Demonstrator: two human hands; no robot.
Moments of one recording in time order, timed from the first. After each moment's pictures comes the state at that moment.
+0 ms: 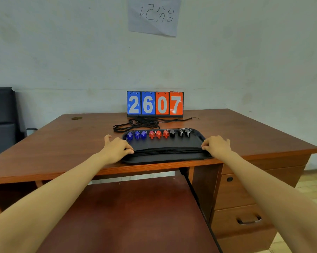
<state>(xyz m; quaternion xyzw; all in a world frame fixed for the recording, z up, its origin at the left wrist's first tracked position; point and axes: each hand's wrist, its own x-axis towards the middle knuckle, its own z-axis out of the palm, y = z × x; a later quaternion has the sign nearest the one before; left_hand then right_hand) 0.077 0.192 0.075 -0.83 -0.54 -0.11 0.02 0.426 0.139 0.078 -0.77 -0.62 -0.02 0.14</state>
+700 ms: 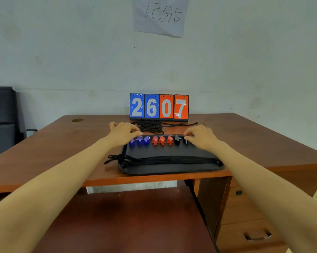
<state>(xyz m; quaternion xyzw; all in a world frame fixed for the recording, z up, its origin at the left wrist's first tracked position) 0.098 0.238 0.122 -0.81 -0.55 -0.21 0.00 0.380 0.202 0.117 -0.66 -0.73 -0.03 0.17</state>
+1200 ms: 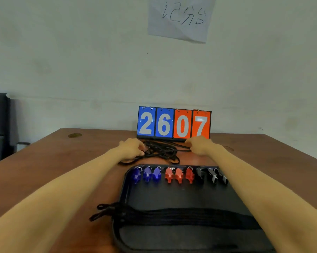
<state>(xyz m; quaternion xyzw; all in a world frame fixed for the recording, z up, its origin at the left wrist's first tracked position) 0.098 0.407 0.102 -0.80 -0.59 -0.10 -0.06 0.356 0.395 0.122 -0.68 -0.74 0.00 0.02</state>
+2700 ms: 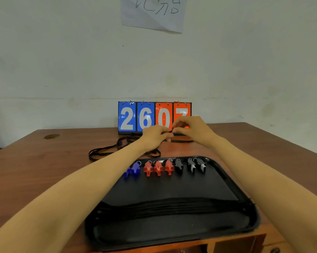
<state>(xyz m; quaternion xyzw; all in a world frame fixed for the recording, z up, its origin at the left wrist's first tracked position) 0.225 0.378 0.121 -0.84 -0.44 -0.26 -0.15 0.393 0.337 0.144 -0.51 -0.78 0.06 0.36</state>
